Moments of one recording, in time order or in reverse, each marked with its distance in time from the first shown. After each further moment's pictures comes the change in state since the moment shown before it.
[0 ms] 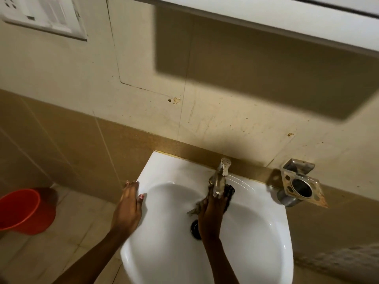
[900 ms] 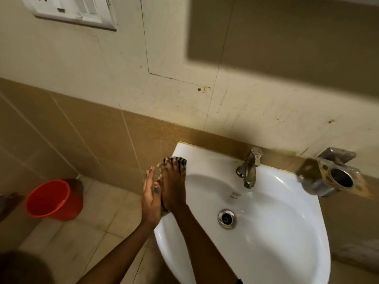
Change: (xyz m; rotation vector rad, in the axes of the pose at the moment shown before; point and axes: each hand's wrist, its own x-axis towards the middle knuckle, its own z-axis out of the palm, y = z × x) left_hand -0.009 -0.004 -0.014 -0.553 0.144 -0.047; right_hand -0.029 -0.148 0.106 -0.247 -0.589 -0.428
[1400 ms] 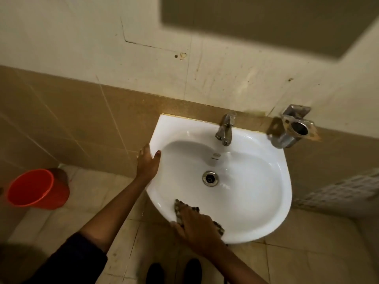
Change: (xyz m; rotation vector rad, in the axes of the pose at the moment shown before) left_hand 0.009 0.006 0.009 0.411 -0.221 -0.202; right_hand -0.230 0.017 -0.071 0.017 -0.321 0.100
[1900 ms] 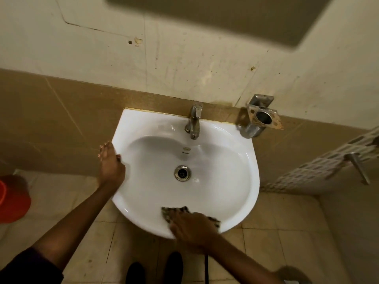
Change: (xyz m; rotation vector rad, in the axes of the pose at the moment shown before) left_hand 0.003 -0.014 0.019 0.207 0.135 0.146; right_hand -0.027 0.054 -0.034 -0.159 -0.186 -0.110
